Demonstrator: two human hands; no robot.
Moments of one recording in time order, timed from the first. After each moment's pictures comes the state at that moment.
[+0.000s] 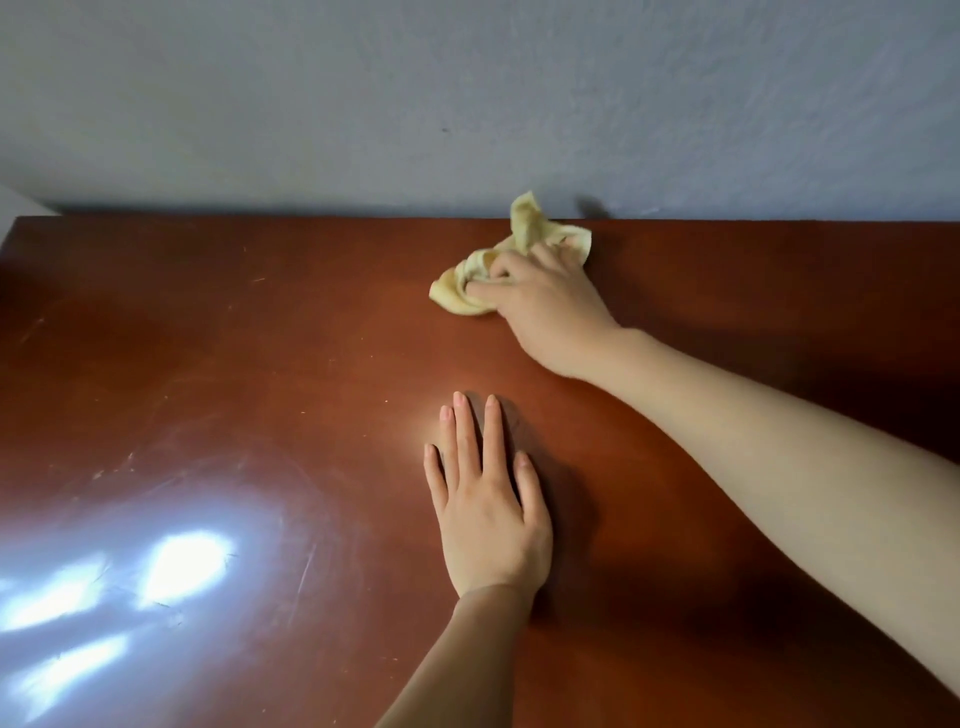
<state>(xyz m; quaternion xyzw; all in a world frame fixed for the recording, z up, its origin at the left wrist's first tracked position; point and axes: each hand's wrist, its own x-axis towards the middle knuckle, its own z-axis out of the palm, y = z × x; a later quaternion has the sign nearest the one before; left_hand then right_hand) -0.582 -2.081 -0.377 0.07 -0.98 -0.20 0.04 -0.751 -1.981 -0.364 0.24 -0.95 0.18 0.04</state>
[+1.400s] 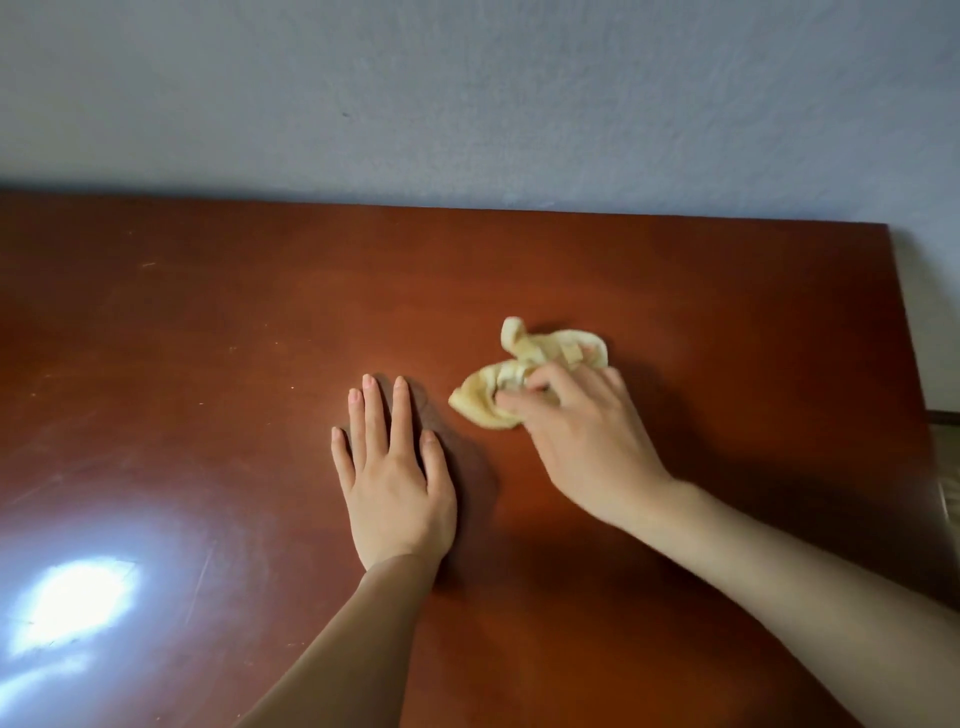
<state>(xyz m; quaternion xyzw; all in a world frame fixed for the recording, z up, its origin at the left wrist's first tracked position) -0.583 -2.081 -0.380 0.07 -0.98 -0.20 0.04 -0.600 -1.905 -0.358 0.16 -0.97 0.19 0.07</state>
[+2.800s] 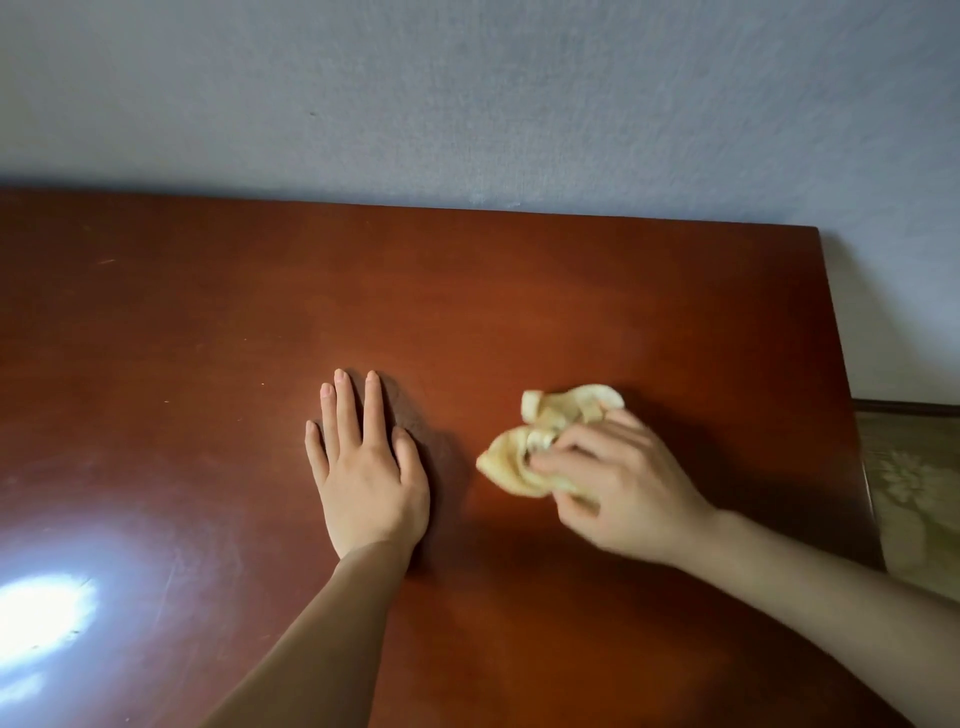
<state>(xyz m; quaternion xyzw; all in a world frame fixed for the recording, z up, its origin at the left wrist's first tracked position) -0.583 -2.079 -0.379 0.07 -0.98 -0.19 0.04 -0.551 -1.854 -0.354 0.25 -0.94 0.24 0.07</state>
